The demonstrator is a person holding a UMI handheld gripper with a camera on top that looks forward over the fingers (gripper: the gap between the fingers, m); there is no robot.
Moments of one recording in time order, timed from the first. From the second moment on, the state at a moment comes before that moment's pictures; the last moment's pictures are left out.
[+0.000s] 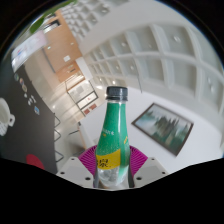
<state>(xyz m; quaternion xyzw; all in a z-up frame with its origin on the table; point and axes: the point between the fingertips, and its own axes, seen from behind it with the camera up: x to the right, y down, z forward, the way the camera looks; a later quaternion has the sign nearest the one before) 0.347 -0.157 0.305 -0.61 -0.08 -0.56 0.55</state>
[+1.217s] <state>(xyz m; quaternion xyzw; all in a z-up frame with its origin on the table) 0.252 -0.095 0.392 -0.62 -0.12 -0.25 0.73</state>
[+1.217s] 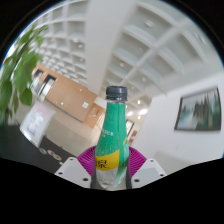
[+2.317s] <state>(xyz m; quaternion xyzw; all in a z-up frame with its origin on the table) 0.285 -0.102 0.082 -0.83 0.04 -0.09 0.54</state>
